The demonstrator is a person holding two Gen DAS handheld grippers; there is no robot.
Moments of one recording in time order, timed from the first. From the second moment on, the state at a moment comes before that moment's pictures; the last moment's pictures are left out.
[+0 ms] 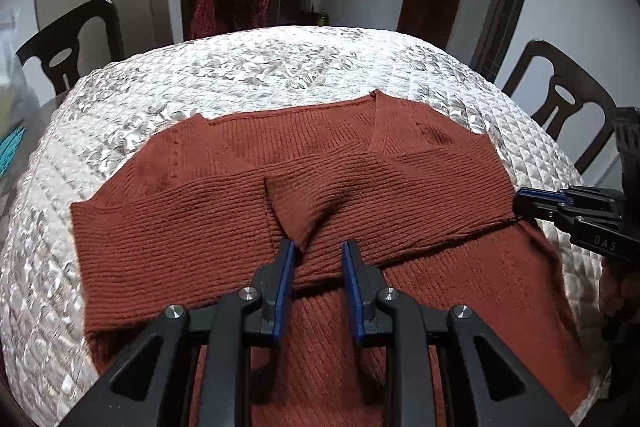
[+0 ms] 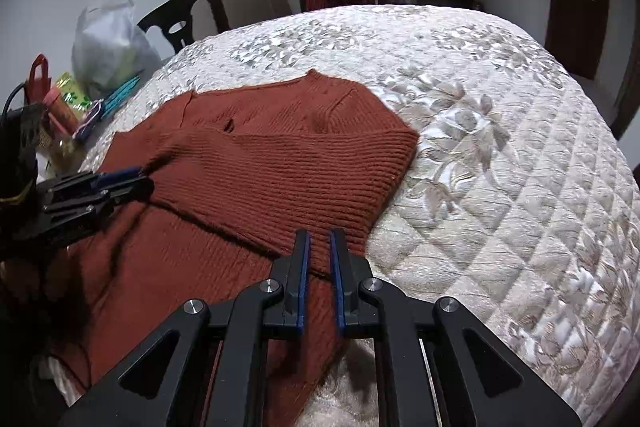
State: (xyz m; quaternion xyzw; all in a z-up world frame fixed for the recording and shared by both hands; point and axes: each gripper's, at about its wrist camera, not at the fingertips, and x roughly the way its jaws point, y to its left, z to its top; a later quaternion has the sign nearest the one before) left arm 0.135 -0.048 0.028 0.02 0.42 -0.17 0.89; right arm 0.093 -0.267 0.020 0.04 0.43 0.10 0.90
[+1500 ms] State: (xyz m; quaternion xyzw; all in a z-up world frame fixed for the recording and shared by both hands) left arm -0.005 0.037 0.012 -0.05 0.40 -0.03 0.92; right arm -0.005 -0.250 0.013 0.08 0.42 0.16 0.89
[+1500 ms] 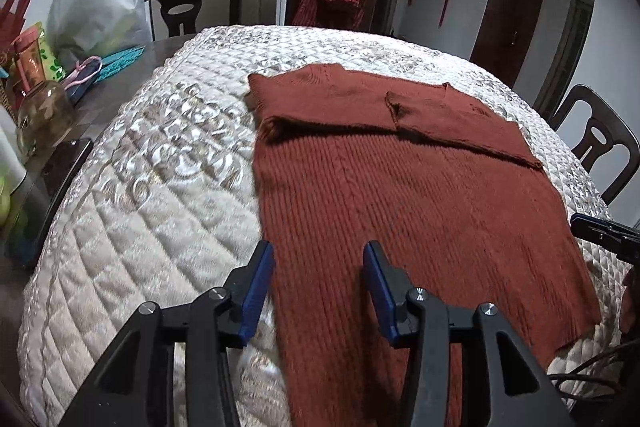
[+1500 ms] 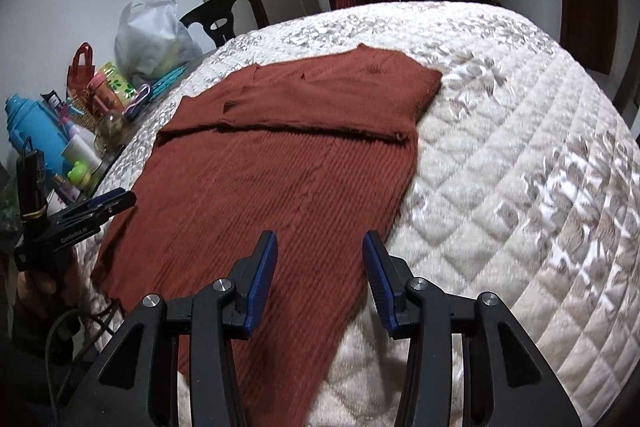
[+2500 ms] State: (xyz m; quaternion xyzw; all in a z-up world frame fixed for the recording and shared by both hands) left arm -0.071 0.045 0.004 -0.15 0.40 -0.08 0.90; right arm -0.064 -0.255 -0.007 0.18 0.44 0.23 0.85
